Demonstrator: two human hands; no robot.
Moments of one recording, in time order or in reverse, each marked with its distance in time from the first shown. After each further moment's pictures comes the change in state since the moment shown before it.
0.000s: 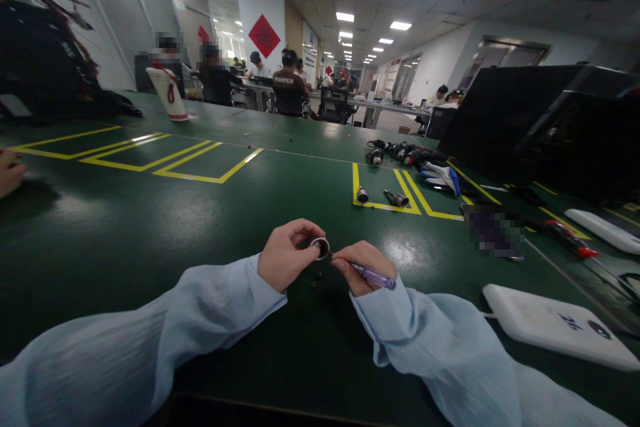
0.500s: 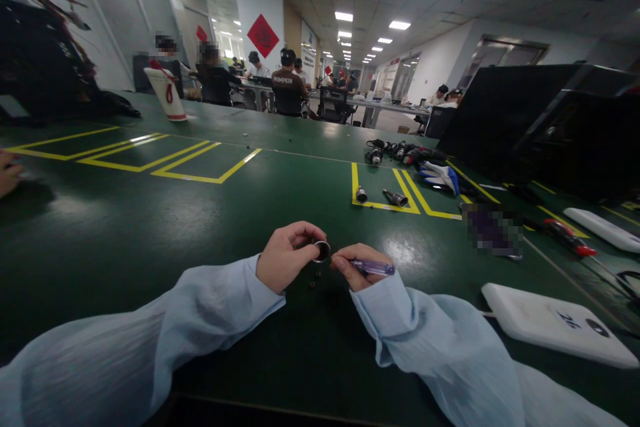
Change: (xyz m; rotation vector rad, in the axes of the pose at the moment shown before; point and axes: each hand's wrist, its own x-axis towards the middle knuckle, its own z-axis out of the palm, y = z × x) left_hand 0.000 0.003 0.000 -0.008 -0.052 -0.049; right_hand -0.001 0.000 0.003 0.087 0.006 0.226
